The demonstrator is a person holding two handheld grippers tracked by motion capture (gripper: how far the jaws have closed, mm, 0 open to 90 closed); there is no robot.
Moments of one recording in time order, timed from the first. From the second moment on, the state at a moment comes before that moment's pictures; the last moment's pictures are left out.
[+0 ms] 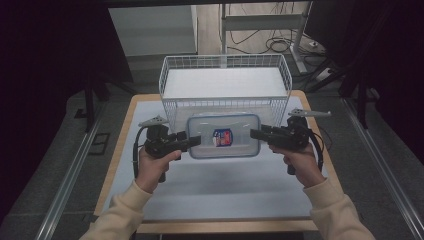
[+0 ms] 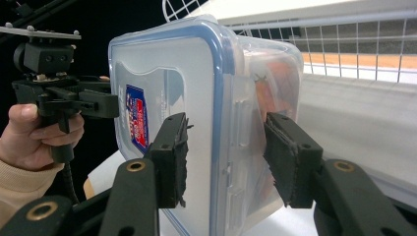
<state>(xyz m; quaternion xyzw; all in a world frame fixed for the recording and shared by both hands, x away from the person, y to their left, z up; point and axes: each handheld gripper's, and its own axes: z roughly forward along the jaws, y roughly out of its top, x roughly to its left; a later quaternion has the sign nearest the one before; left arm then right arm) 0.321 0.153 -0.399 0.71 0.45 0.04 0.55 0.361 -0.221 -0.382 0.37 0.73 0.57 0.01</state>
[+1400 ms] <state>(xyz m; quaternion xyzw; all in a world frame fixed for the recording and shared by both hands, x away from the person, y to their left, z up) 0.398 0.164 -0.304 0.71 0.43 0.05 0.55 0.428 -0.210 -0.289 0.36 0.73 0.58 0.03</state>
